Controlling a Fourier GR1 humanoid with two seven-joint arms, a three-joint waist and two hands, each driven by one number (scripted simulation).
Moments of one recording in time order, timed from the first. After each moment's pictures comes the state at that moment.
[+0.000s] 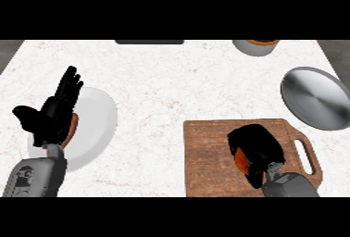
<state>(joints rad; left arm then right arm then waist) -0.23 0.17 0.09 -1.49 -0.01 0.07 0.09 -0.14 -0.16 0.29 -1.60 1.21 0.53 0.13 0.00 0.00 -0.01</state>
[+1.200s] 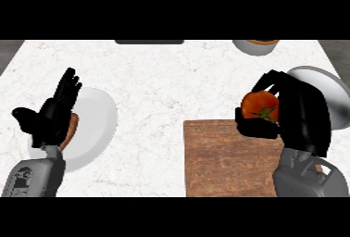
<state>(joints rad) -0.22 0.18 0.10 -1.48 -0.01 0.06 0.08 -0.36 -0.03 0.12 -1.91 1.11 0.16 0.68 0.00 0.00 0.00</state>
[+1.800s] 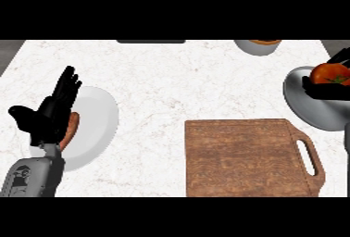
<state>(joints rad) -0.23 0.18 0.11 -1.48 0.00 0.04 0.08 -0.47 -0.30 -0.34 -1.49 0.85 0.00 0.33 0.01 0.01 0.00</state>
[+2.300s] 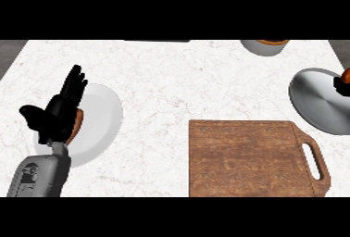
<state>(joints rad) -0.25 0.16 0.09 -1.46 -0.02 0.05 0.06 -0.60 -0.52 -0.48 -0.87 0.89 -0.27 0.00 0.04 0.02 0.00</state>
